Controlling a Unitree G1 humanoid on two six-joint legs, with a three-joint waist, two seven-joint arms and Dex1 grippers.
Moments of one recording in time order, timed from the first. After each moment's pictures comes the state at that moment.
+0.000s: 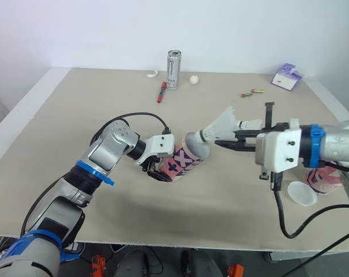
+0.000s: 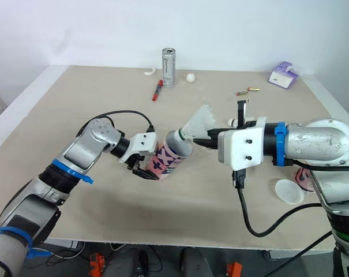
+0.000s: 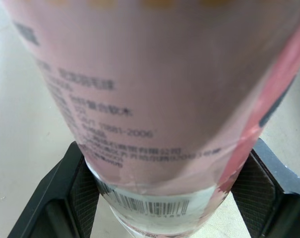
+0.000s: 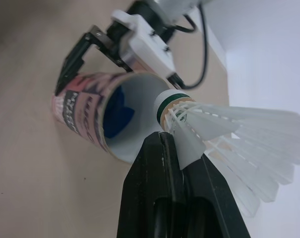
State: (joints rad) left arm -0.89 0.47 -0.47 0.23 0.02 0.41 -1.39; right arm -0.52 -1.03 -0.01 -0.47 0.22 0.02 1.12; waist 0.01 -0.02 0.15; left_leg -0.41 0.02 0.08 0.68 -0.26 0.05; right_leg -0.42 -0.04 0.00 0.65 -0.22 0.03
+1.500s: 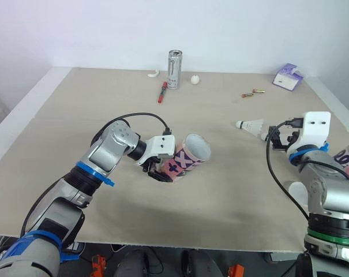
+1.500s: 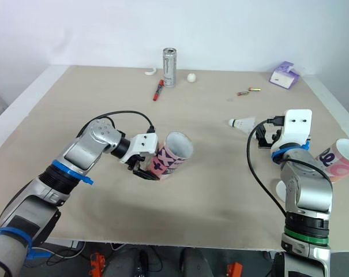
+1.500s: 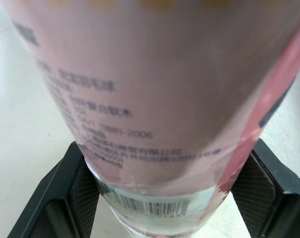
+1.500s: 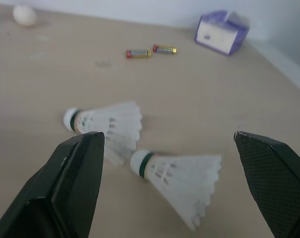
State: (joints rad) left arm -0.88 0.48 -0.47 0.21 0.02 0.40 -1.38; right arm -0.41 -0.52 -0.36 -0.08 0.21 0.68 0.13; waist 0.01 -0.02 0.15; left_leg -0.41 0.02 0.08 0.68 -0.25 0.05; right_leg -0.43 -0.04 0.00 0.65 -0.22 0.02
